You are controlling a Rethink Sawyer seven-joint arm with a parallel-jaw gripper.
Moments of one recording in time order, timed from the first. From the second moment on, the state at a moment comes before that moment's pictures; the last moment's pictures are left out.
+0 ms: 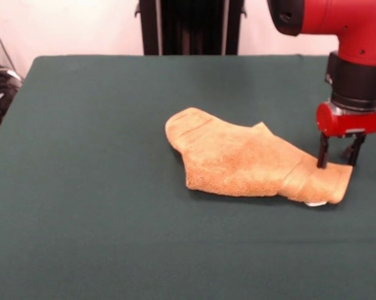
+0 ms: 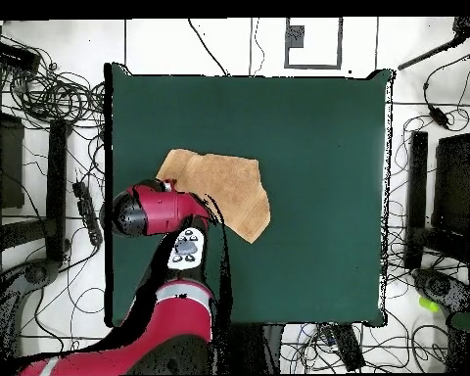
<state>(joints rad) 0.24 -0.30 -0.10 1.47 0.12 0.18 1.66</state>
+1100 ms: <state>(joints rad) 0.19 -0.26 -0.10 1.38 0.12 0.12 1.66</state>
